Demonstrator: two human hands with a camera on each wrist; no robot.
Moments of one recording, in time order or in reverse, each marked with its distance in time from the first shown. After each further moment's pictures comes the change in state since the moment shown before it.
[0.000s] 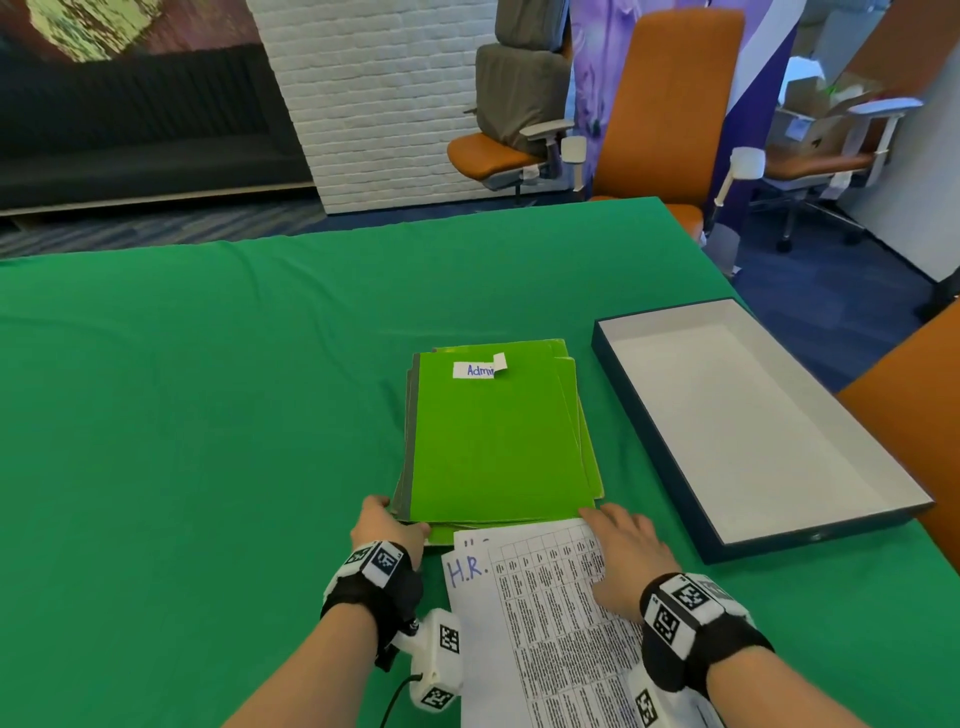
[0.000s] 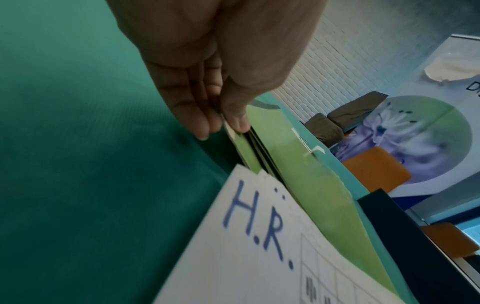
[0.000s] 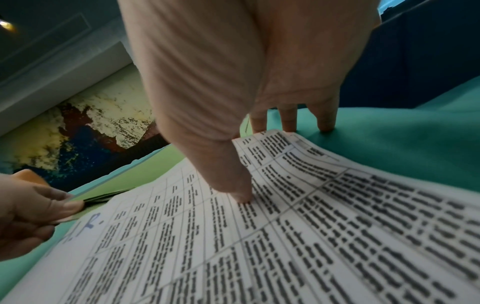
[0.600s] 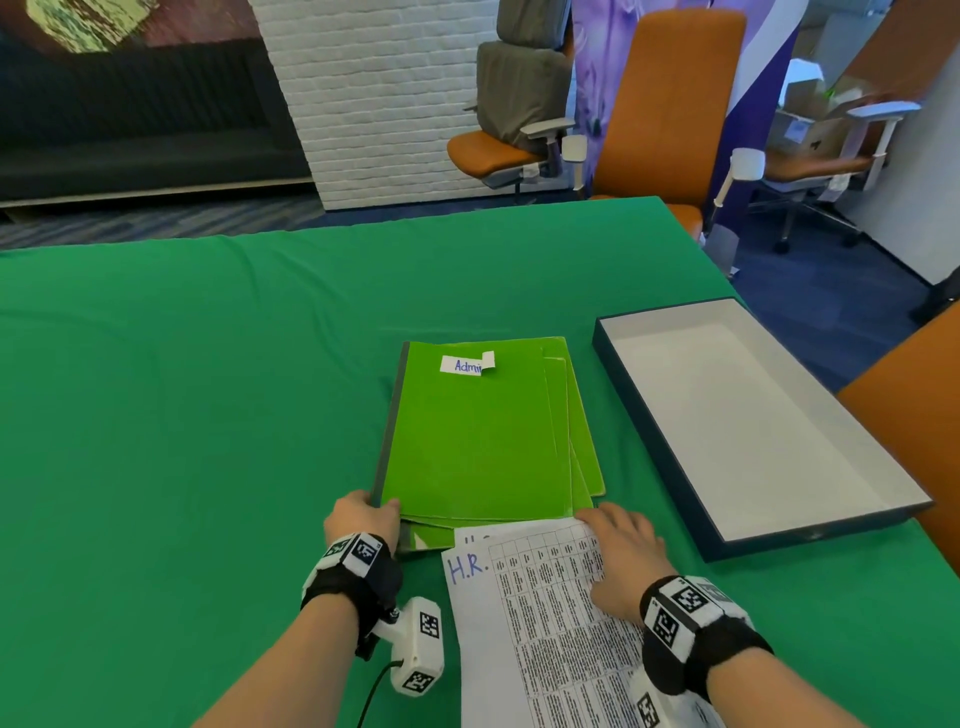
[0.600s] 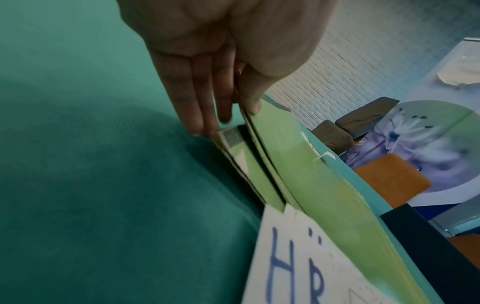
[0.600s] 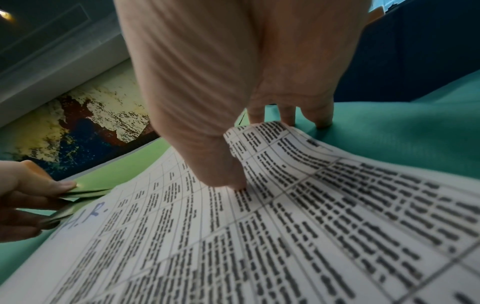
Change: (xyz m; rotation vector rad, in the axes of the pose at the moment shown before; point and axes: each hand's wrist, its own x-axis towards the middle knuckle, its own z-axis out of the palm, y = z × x) left_hand 0.012 0.000 -0.020 0.095 0.123 0.060; right_hand 0.000 -0.003 0.006 0.036 0.004 0.001
